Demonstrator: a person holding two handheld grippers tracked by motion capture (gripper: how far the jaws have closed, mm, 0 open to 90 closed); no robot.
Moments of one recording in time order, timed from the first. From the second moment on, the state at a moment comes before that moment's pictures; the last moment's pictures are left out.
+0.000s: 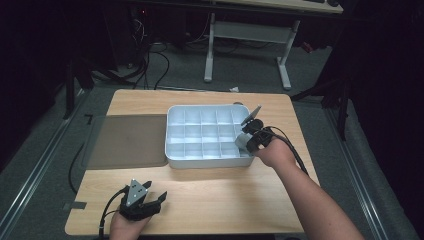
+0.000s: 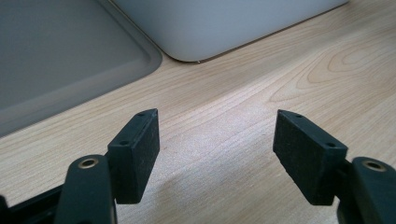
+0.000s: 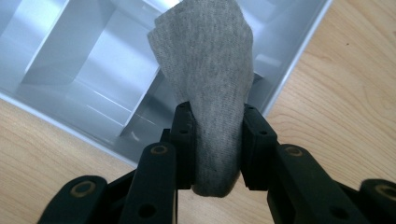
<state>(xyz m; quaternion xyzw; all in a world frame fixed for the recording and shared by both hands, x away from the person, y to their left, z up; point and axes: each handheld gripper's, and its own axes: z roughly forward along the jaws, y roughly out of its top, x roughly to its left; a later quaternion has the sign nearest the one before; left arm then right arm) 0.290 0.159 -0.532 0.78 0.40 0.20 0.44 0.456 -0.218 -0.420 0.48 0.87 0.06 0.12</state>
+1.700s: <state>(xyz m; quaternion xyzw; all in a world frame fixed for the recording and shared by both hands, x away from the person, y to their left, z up) 0.293 0.162 -0.532 0.78 0.41 0.19 0.44 0.472 -0.214 -0.444 0.47 0.88 0.05 0.04</state>
